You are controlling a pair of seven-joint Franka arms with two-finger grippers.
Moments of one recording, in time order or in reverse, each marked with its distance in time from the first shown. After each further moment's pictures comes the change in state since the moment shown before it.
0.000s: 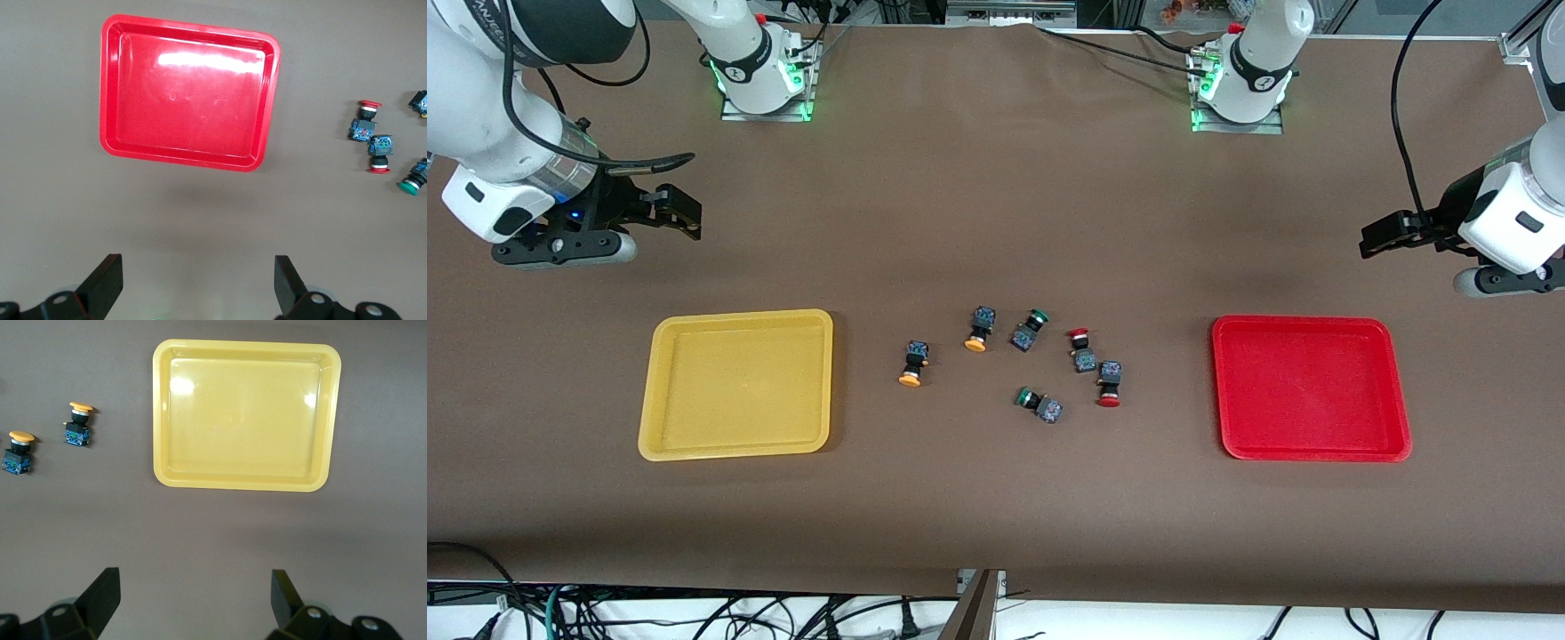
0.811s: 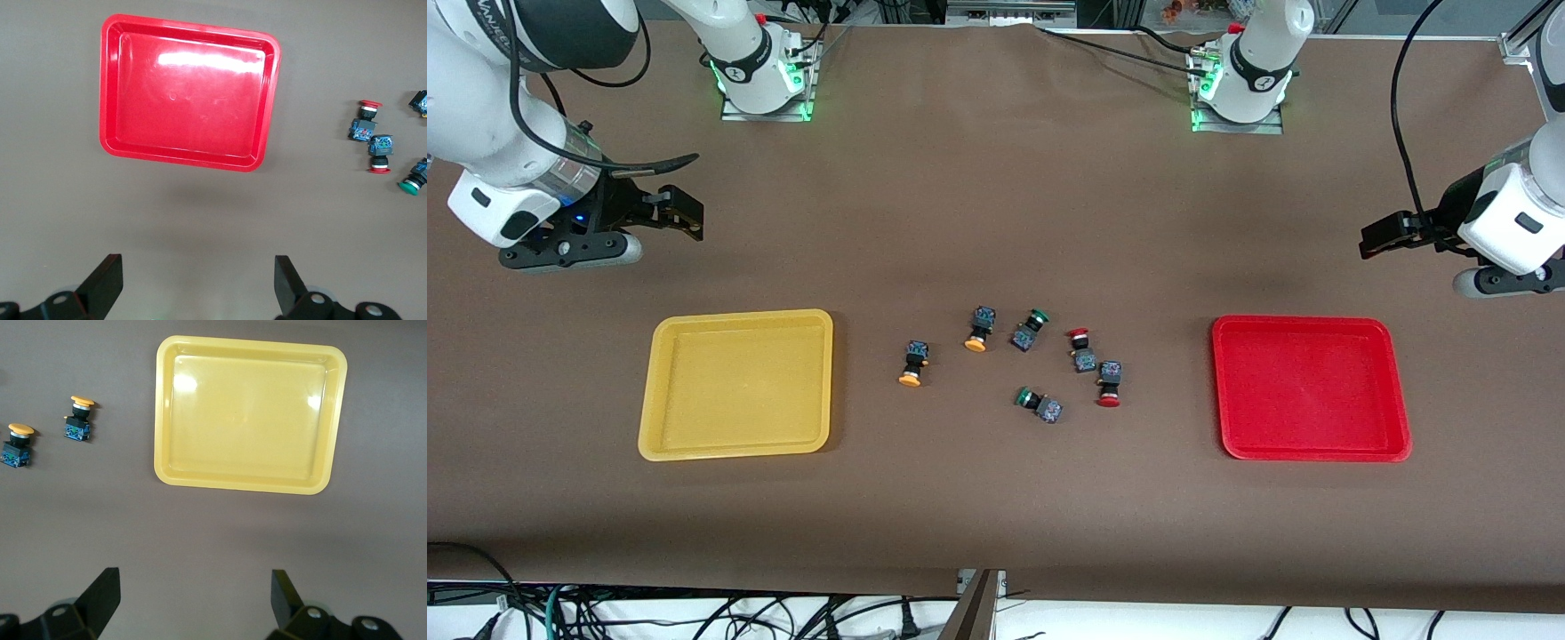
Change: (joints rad) left arm 0.000 0.001 0.000 0.000 0.000 0.000 0.000; right arm 0.000 0.006 0.002 -0.004 0.000 0.003 -0.031
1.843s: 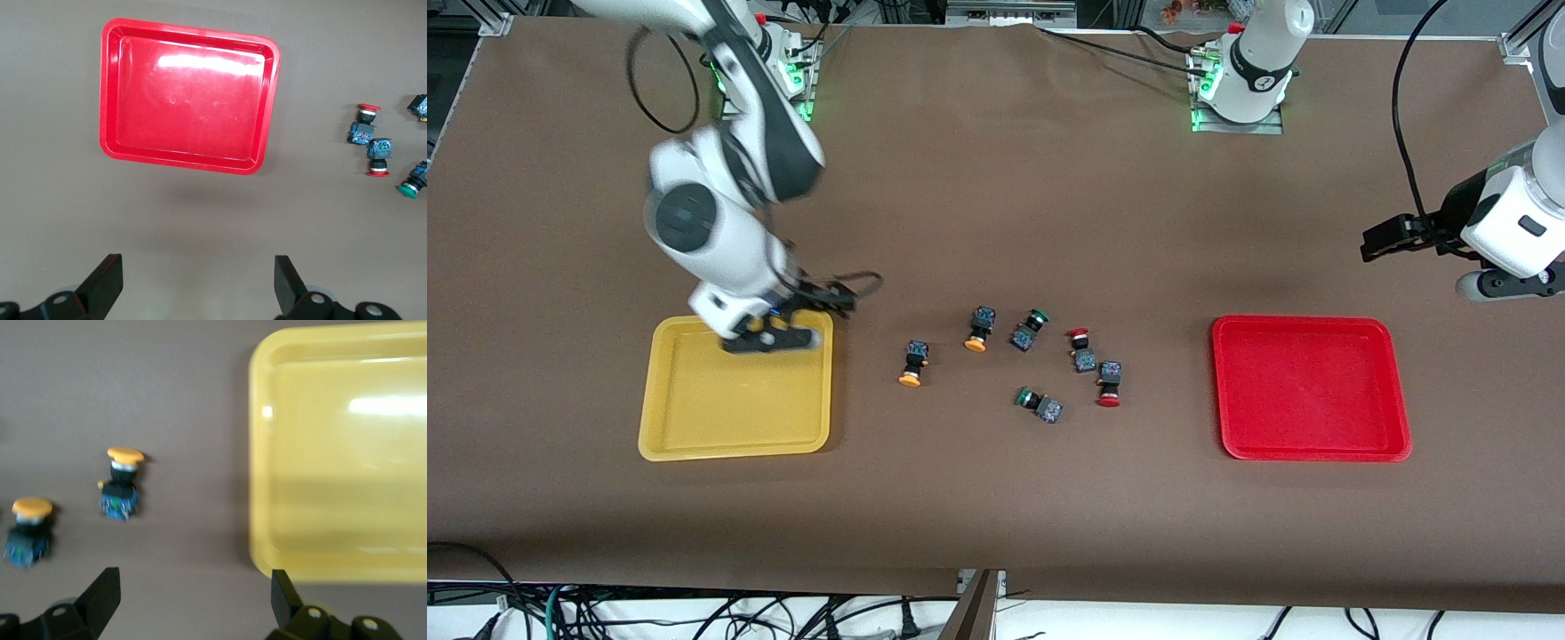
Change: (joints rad) left arm 0.000 0.012 0.001 0.017 0.000 0.002 0.000; right arm 0.220 0.426 0.020 -0.041 0.017 0.540 0.335
